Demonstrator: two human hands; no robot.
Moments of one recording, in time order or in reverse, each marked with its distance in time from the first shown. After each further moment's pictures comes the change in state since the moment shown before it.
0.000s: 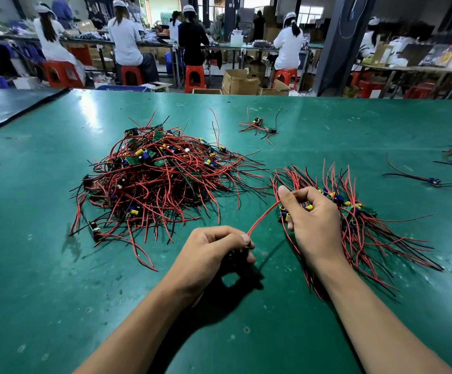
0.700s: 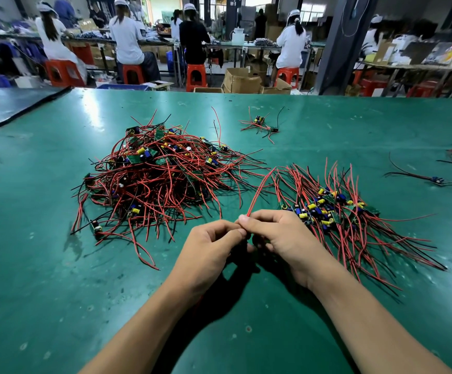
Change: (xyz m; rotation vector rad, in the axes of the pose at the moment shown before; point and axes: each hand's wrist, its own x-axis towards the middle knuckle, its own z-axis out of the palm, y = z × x) left_hand 0.005 -0.006 0.001 0.061 0.098 0.097; right_hand -0.028 -0.023 0.018 0.297 -0.602 0.474
